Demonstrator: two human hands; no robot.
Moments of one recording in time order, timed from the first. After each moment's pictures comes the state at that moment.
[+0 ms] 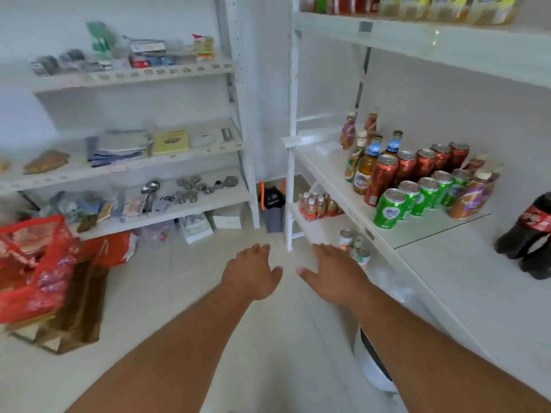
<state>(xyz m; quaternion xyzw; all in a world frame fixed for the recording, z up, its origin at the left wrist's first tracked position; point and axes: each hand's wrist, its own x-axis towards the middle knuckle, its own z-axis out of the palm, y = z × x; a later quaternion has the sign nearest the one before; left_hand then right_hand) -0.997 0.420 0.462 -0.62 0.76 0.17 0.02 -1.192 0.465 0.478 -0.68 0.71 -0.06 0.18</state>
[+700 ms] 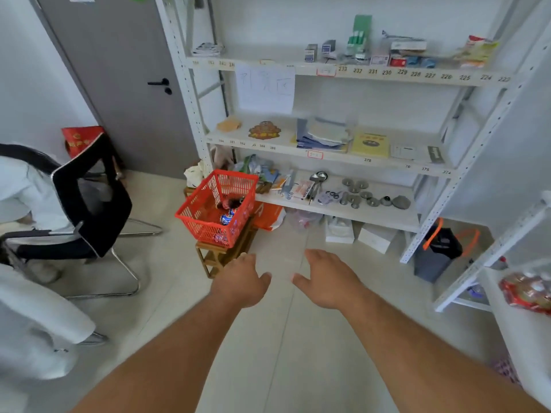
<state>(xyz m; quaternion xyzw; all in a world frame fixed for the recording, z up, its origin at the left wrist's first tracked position) -0.535 0.460 0.442 -0.86 0.47 0.19 -0.07 -0.722 0.368 0.462 -0.88 0.44 0.02 0.19</state>
